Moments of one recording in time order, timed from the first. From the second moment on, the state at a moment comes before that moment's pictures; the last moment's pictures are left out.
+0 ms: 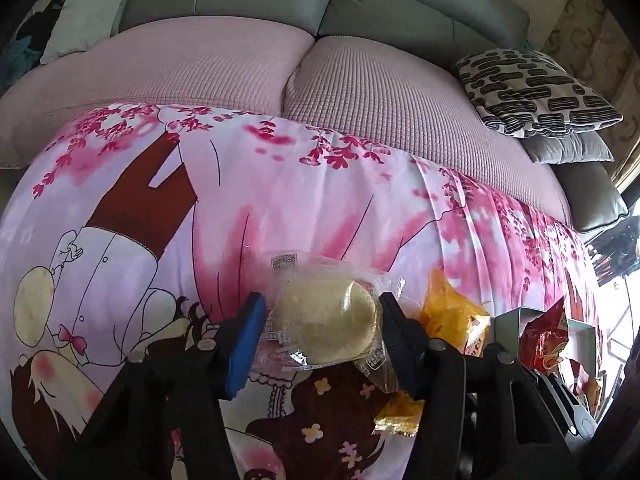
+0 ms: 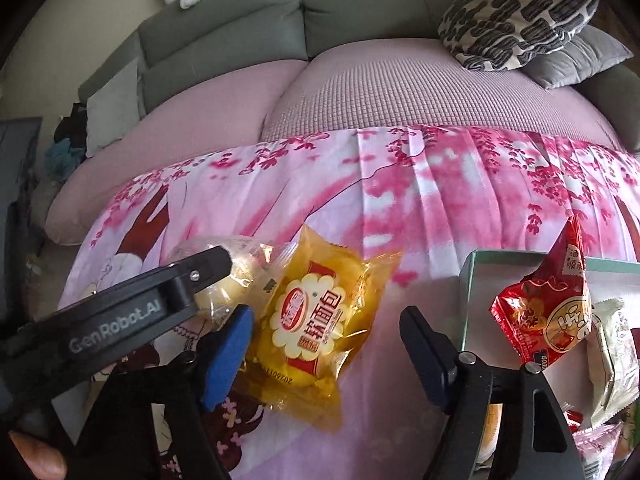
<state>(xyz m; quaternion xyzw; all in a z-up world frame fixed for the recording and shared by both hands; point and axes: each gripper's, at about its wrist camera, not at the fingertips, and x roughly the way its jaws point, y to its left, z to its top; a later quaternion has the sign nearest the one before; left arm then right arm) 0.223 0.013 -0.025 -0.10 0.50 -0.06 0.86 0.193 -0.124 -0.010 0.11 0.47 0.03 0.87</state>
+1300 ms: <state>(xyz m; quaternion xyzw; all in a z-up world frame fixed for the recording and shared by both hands) 0.104 -0.123 0.034 -0.07 0.49 -0.18 0.85 0.034 -0.301 0.048 0.17 0.44 -0.12 0.87</state>
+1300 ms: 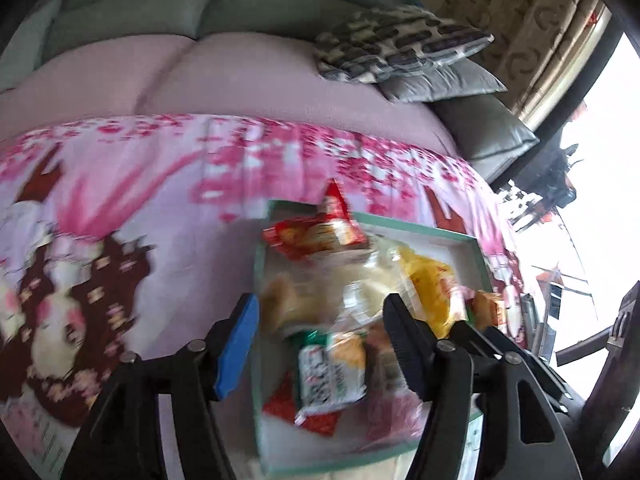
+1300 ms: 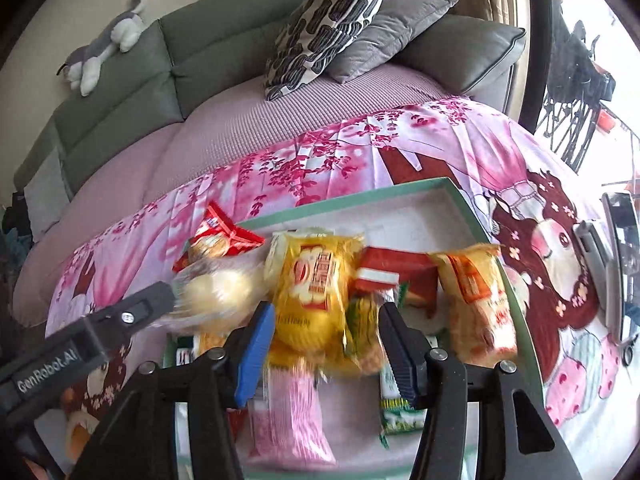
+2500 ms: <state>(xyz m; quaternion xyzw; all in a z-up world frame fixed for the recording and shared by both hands) 0.027 -0.037 -0.028 0.06 0.52 0.02 0.85 -0.029 -0.222 0.008 0.12 0.46 -0.09 0.87</state>
